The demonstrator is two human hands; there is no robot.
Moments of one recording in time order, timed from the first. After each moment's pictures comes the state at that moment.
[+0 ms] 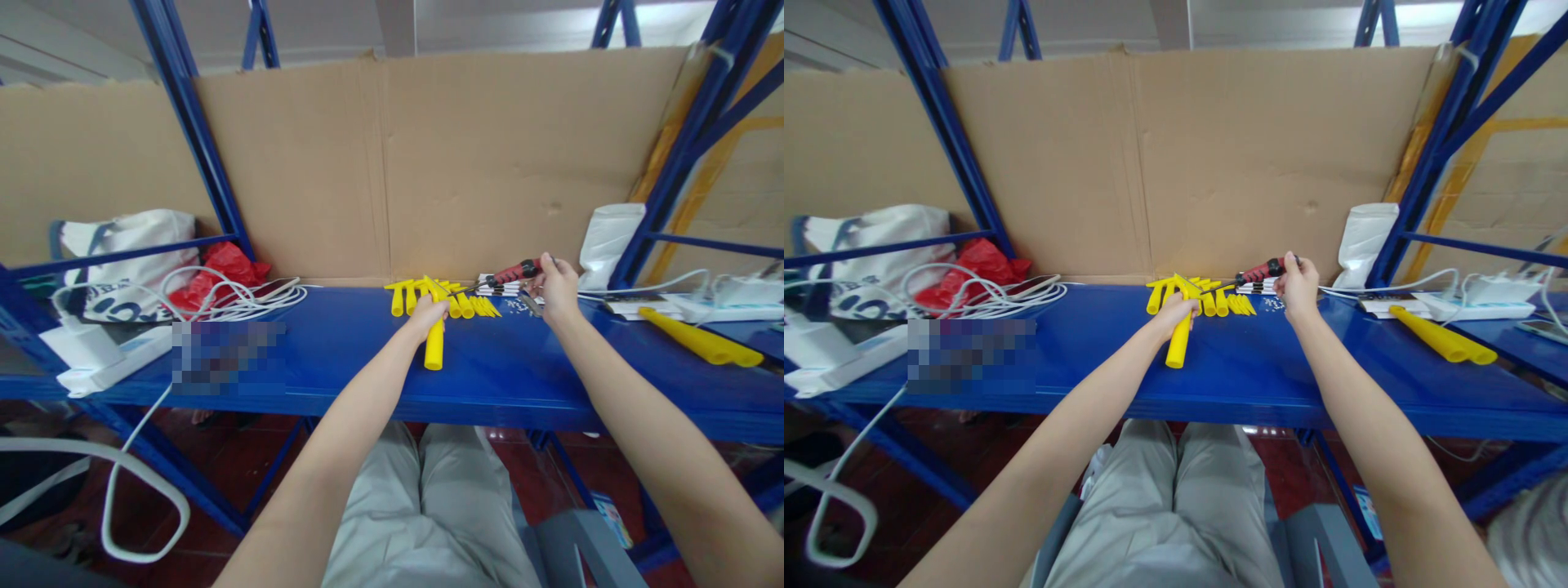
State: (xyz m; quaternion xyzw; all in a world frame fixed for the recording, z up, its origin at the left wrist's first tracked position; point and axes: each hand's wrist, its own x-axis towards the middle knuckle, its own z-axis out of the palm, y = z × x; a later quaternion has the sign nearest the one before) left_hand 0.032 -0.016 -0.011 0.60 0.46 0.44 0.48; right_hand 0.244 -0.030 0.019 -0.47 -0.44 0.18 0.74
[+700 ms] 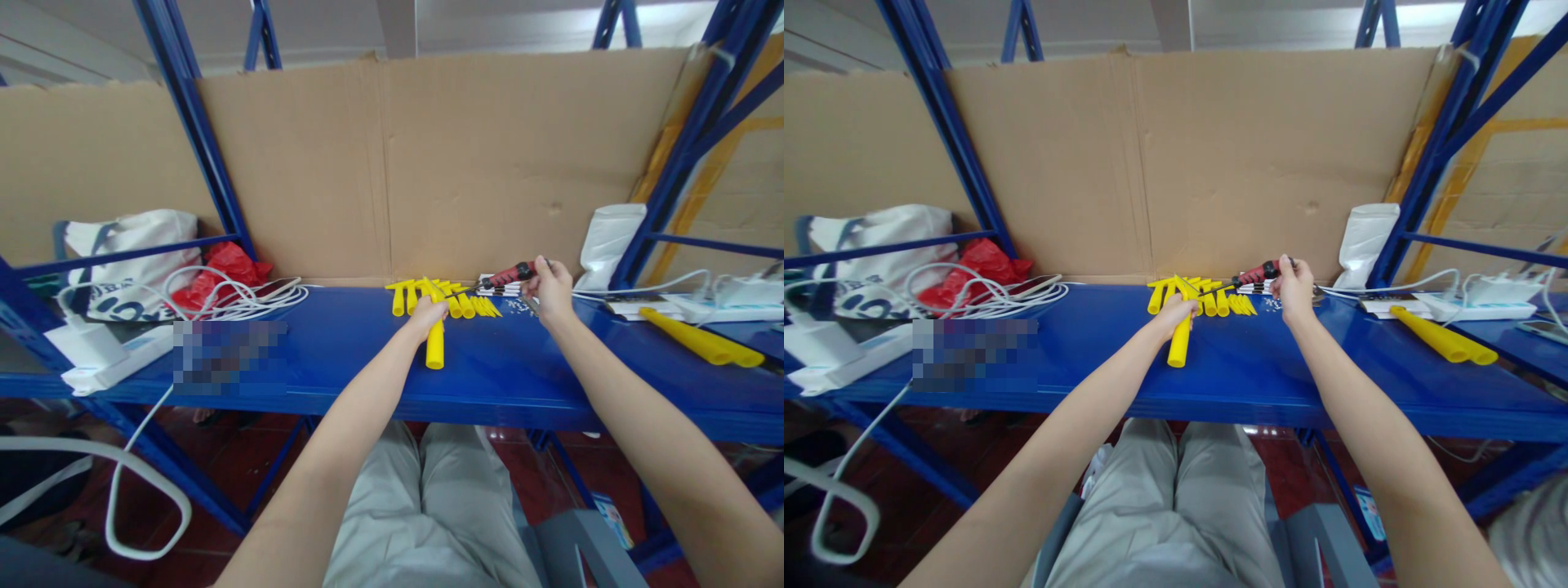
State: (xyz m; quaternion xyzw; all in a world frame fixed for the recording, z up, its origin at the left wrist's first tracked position) left_hand 0.031 -0.013 -0.012 0.61 0.49 0.43 0.45; right_hand 0.242 -0.024 0.010 -0.42 -0.47 0.18 0.76
